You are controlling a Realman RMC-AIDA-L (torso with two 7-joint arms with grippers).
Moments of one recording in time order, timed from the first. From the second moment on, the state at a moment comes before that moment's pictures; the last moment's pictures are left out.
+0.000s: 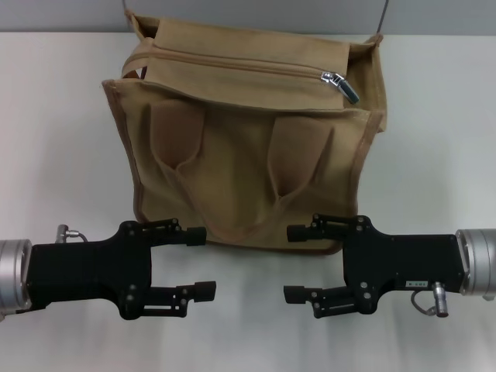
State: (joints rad) left arm -0.40 -2.03 0.77 0.48 1.95 1.82 -1.10; right arm 0.56 2.08 -0.81 -0.29 -1.96 -1.66 0.92
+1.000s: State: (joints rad) left arm -0.39 -2.04 0.77 0.48 1.95 1.82 -1.09; right arm 0.55 2.08 -0.80 -0.29 -1.95 -1.67 0.91
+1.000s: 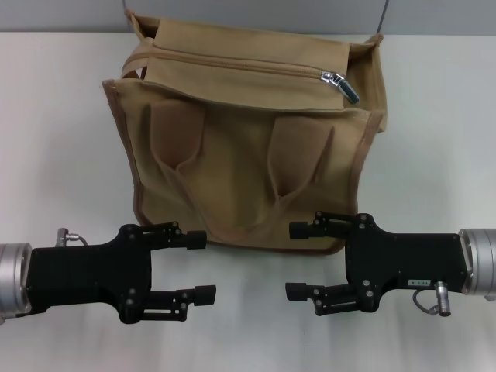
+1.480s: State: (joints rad) left arm -0.38 -2.04 0.77 0.48 1.95 1.83 -1.09; right arm 0.55 2.08 -0.80 -0.29 -1.95 -1.67 0.91
